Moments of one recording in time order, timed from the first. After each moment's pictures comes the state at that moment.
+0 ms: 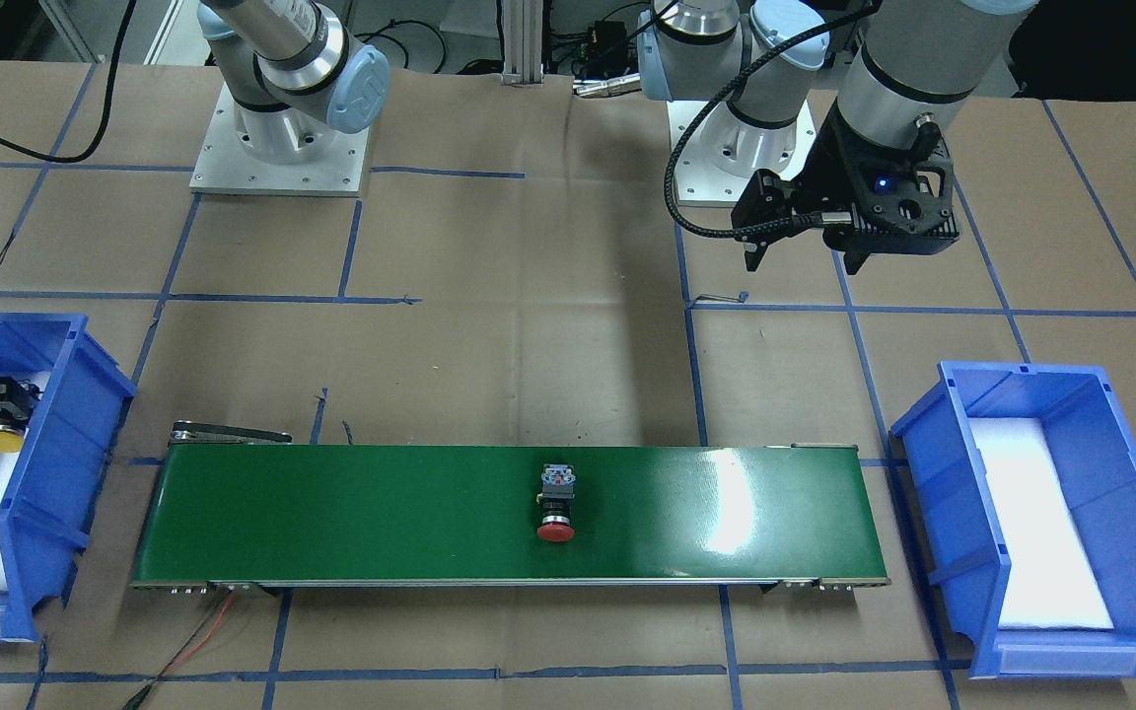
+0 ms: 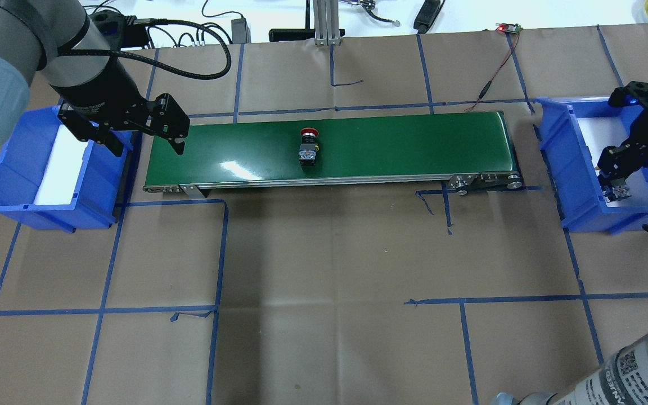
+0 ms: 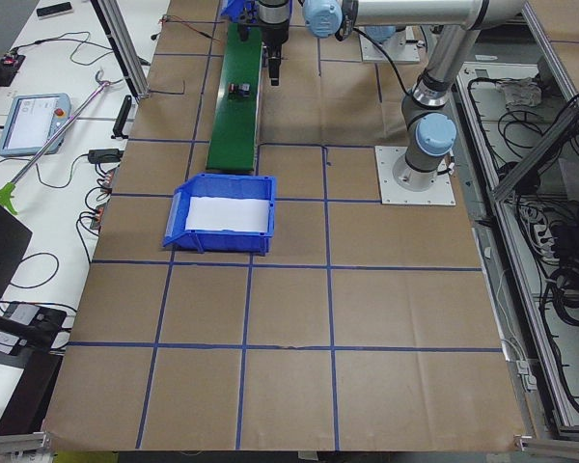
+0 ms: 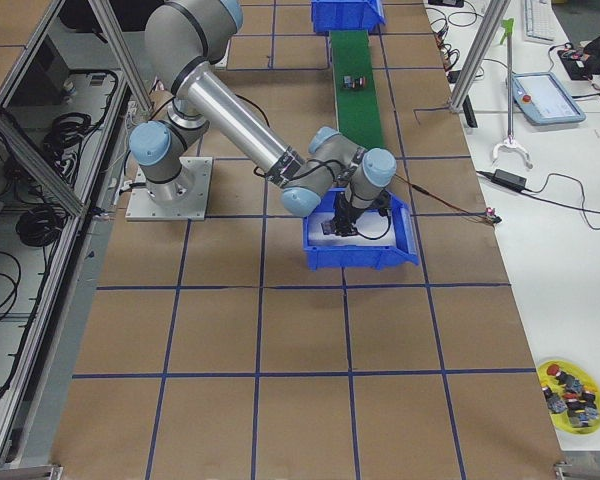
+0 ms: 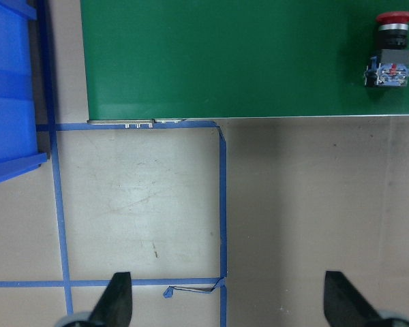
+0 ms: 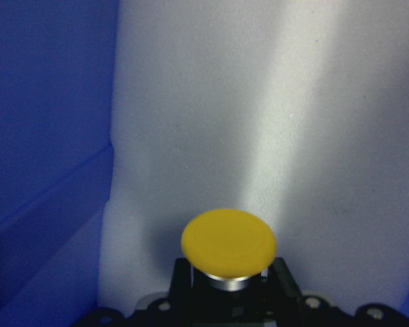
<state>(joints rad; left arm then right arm) -1.54 -1.56 -1.62 -1.55 1.57 0.05 1.01 -1.13 1.67 -1.90 -1.61 -0.75</state>
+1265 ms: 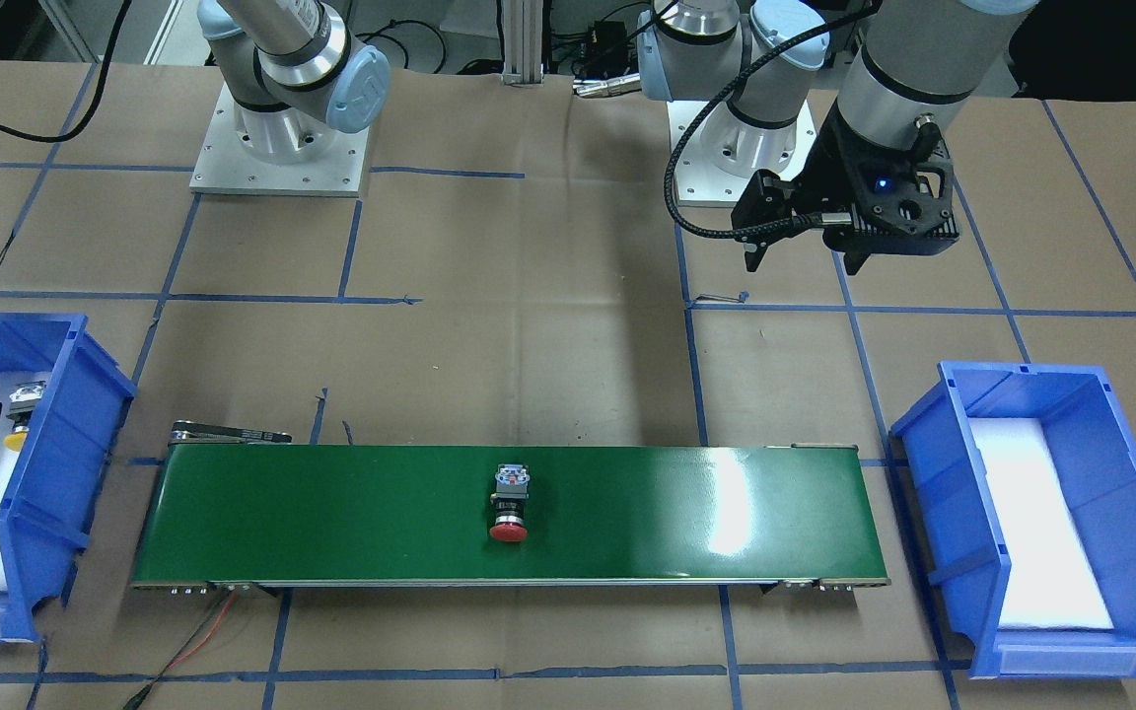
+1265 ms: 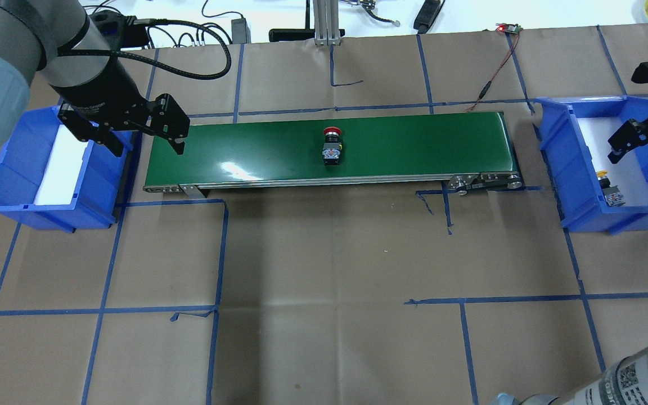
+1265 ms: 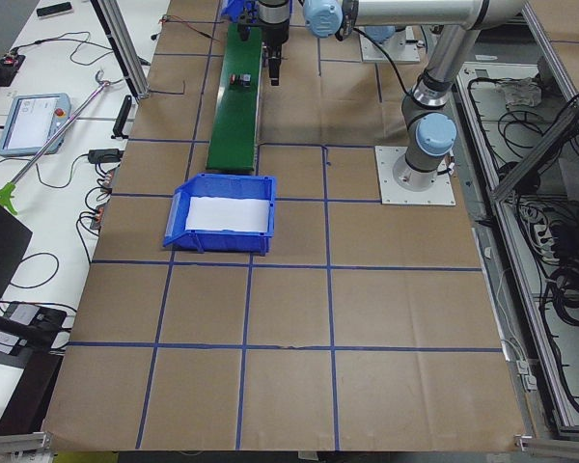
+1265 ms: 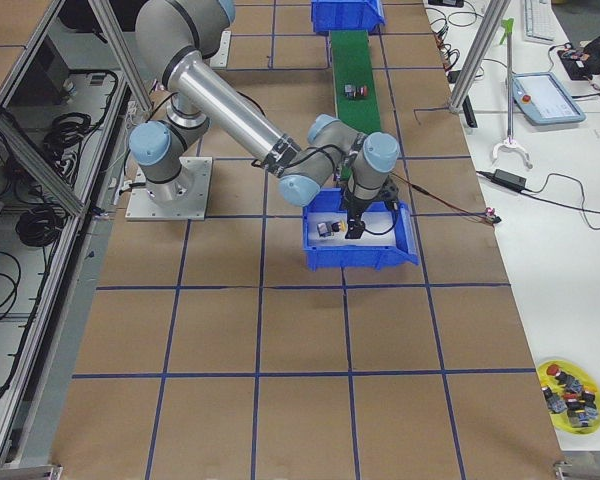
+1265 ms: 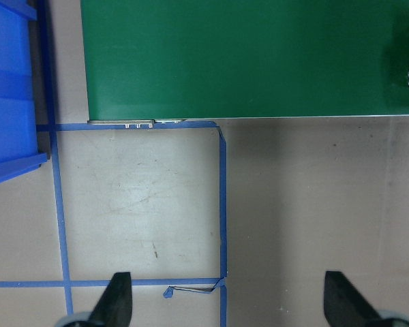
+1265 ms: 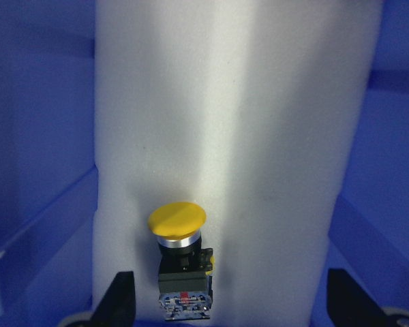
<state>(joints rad) -1.54 -1.56 -1.62 -1.55 1.57 0.05 1.02 -1.21 1.59 -1.90 -1.63 -0.65</state>
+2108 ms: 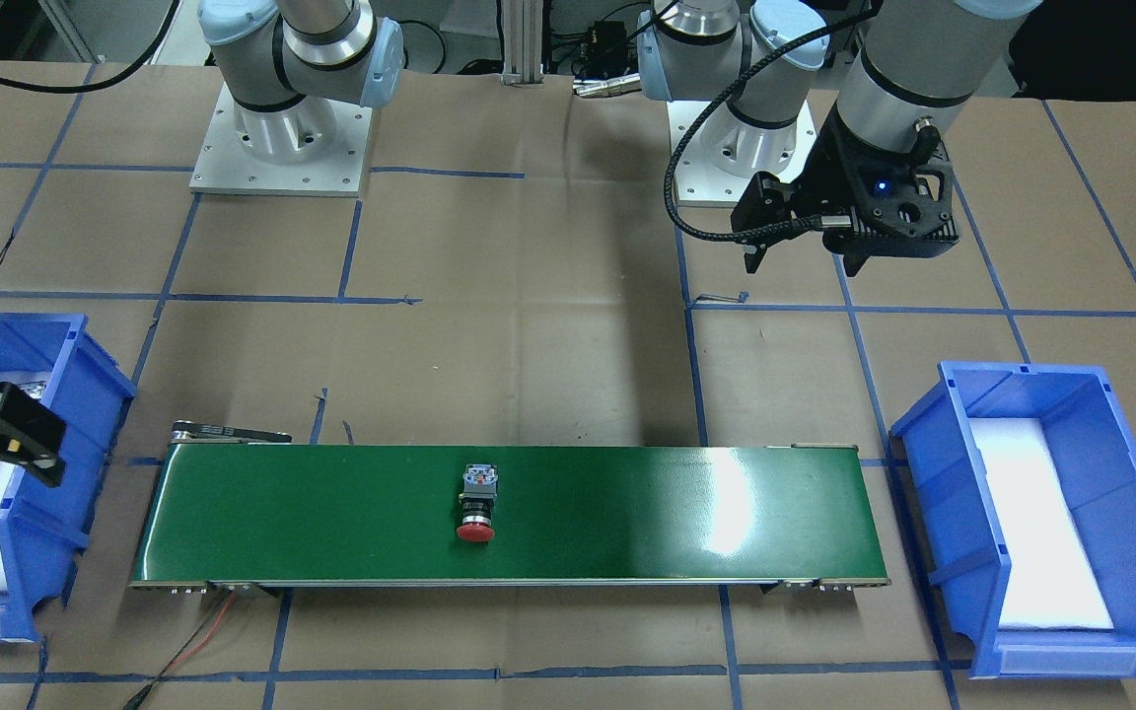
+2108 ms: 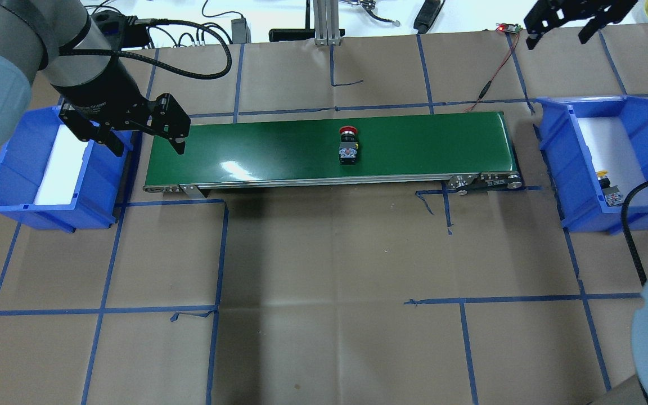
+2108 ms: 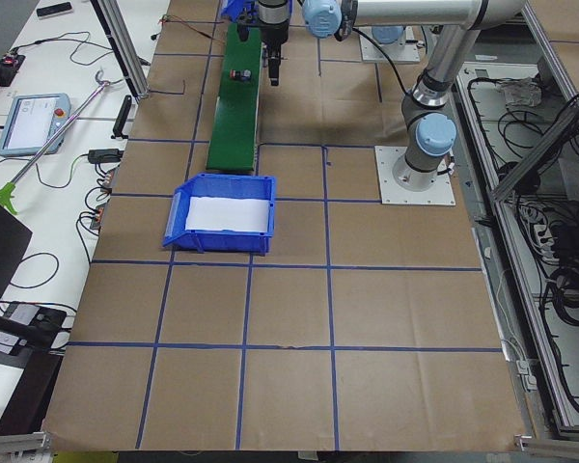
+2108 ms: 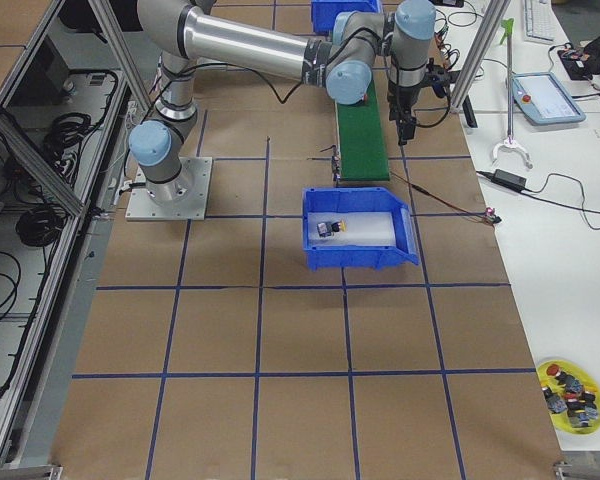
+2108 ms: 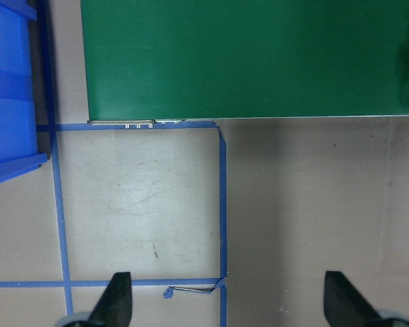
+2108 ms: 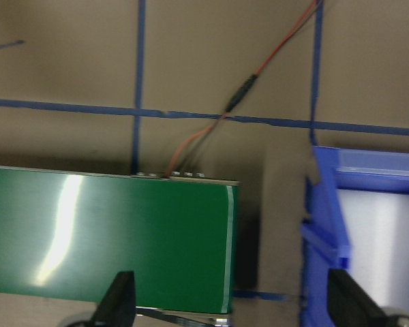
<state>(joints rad) -1.54 -1.56 -1.61 -1.55 1.57 0.05 1.38 -1.22 1.26 -1.72 -1.50 -0.25</state>
